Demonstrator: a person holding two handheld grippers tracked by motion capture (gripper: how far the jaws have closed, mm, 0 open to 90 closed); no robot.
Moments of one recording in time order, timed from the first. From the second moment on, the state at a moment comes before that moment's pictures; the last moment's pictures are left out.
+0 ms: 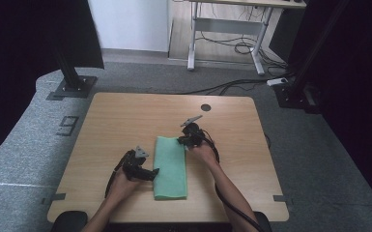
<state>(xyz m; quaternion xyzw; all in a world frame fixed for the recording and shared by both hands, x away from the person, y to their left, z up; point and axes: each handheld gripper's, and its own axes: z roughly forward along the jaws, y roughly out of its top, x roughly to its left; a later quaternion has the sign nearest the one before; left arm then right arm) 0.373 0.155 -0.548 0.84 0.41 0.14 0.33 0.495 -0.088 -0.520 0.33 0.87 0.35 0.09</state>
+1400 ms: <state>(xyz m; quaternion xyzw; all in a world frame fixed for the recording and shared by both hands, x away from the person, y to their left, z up) 0.382 0.152 -0.549 0.83 0.43 0.16 0.32 0.382 -0.115 -0.445 0.22 0.87 0.44 0.07</state>
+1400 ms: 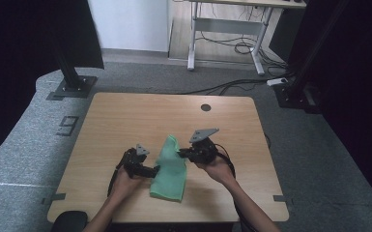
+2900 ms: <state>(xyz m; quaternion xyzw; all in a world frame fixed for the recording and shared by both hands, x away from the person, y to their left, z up) 0.375 0.157 -0.544 0.84 0.42 0.14 0.30 0.333 -0.103 -0.533 0.22 0.90 0.37 0.02</state>
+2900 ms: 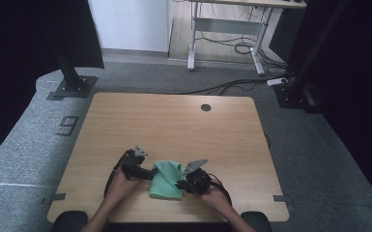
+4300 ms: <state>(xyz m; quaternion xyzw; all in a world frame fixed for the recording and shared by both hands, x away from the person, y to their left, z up) 0.400 0.076 -0.454 0.86 0.32 0.08 0.38 0.361 -0.118 -0.544 0.29 0.86 0.42 0.00</state>
